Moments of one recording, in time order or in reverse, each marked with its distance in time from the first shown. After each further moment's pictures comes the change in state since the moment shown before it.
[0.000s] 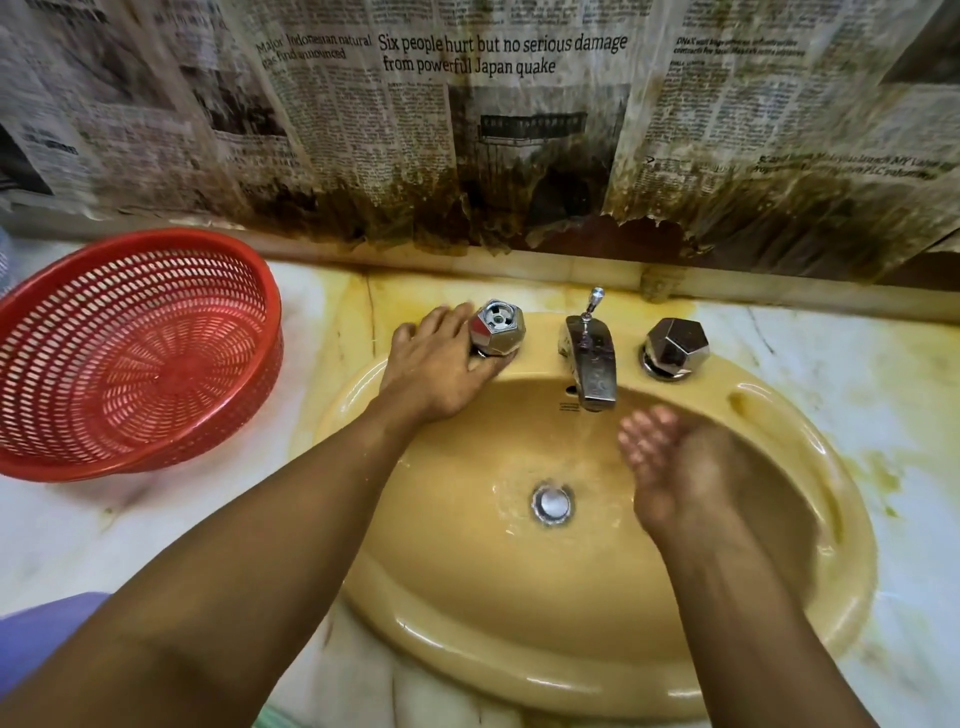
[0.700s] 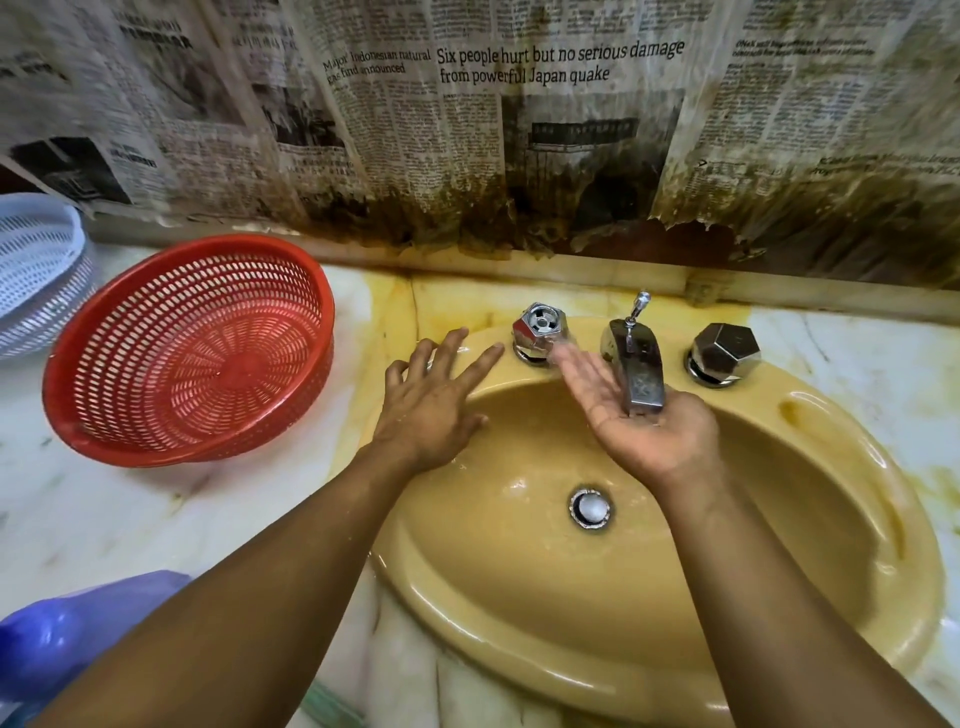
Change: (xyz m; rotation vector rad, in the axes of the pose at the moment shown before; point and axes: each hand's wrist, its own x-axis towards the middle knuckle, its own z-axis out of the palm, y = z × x) left_hand -0.062 -0.039 0.000 0.113 -0.001 0.021; right_hand -0.002 0.007 0.046 0.552 -0.412 0.607
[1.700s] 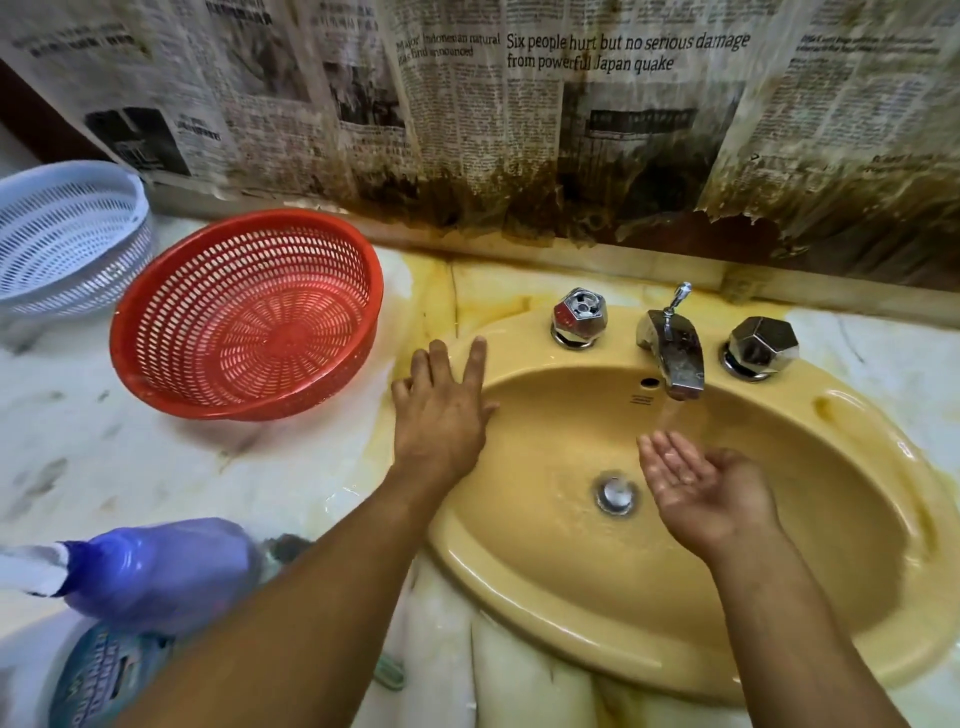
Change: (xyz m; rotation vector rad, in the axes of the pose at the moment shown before) left_hand -0.042 0.006 0.009 0.098 0.065 -0.293; right_hand -0.024 0.004 -0.063 -0.422 0.355 -0.330
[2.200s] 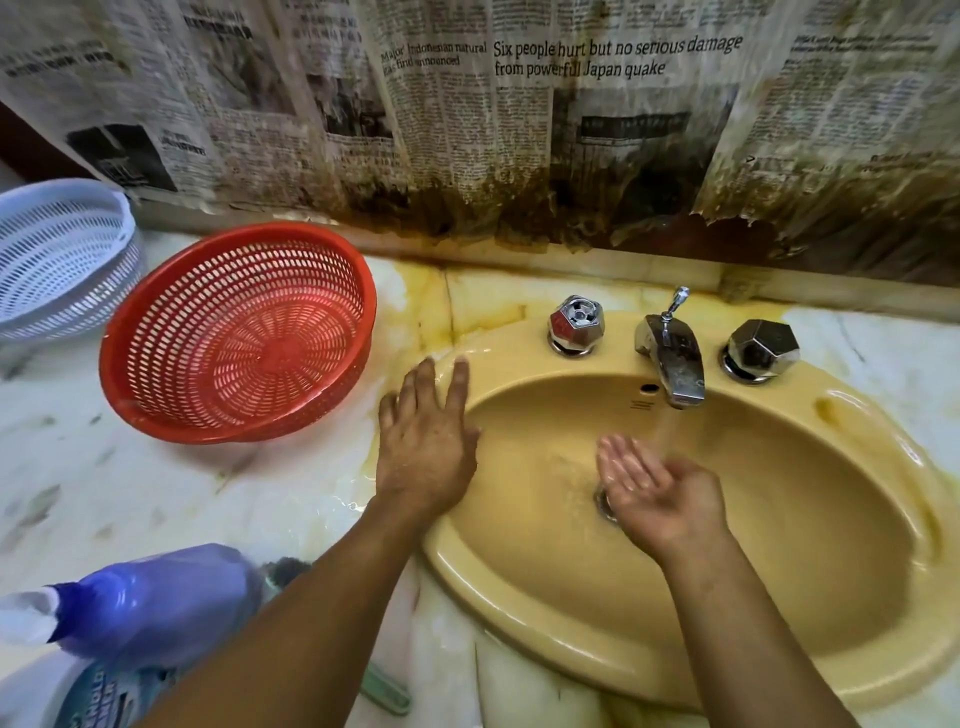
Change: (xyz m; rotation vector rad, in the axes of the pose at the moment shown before) left_hand -0.016 -0.018 -0.002 -0.150 -0.027 0.025; right_hand 0.020 0.031 0.011 0.119 -0.064 0.103
